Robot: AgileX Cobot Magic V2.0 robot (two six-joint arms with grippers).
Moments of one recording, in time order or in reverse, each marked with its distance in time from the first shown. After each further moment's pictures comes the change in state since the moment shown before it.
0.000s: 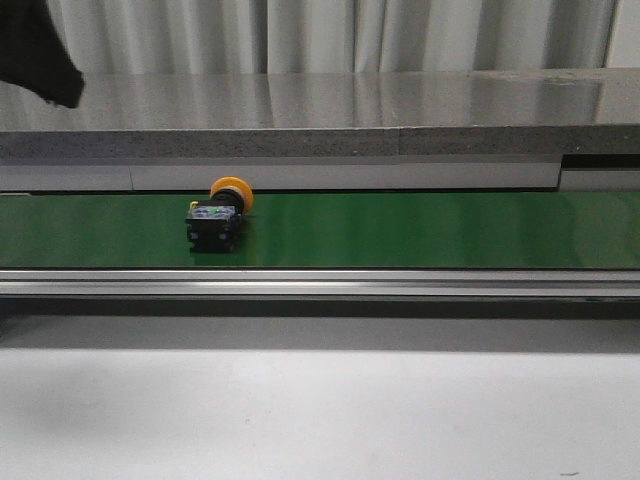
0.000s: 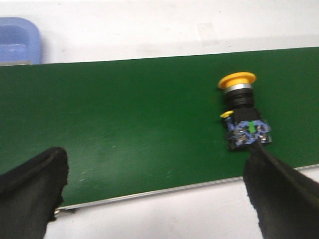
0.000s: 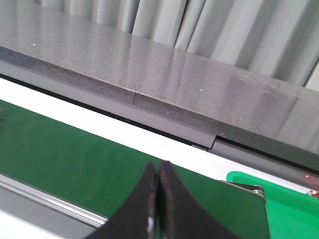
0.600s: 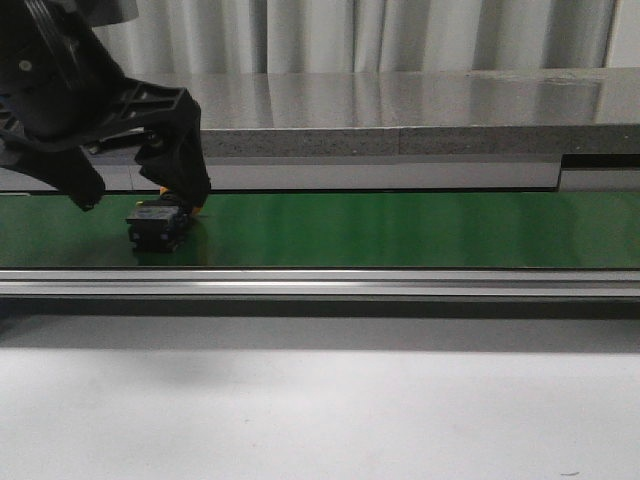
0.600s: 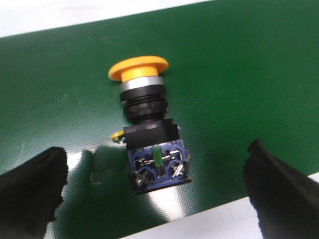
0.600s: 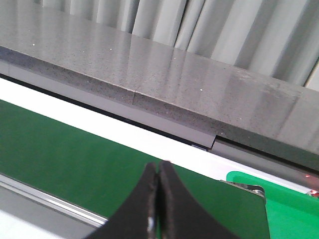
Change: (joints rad) left arm -0.117 0.353 -0.155 -0.004 0.001 0.000; right arm 0.000 0.000 0.000 0.000 0.000 0.000
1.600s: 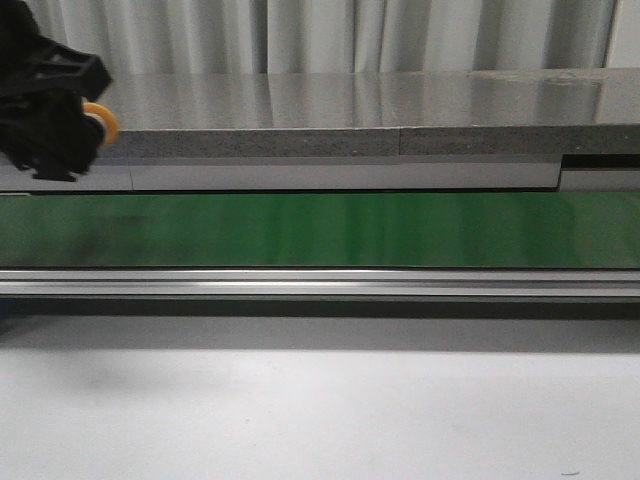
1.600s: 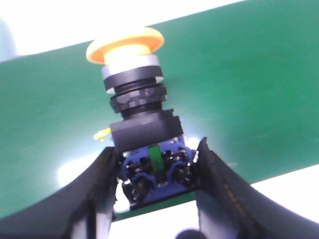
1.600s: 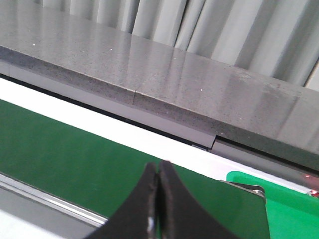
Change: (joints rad) left arm 0.111 -0.132 0.000 0.176 0.127 0.000; right arm 0.000 0.000 0.000 0.000 0.000 0.000
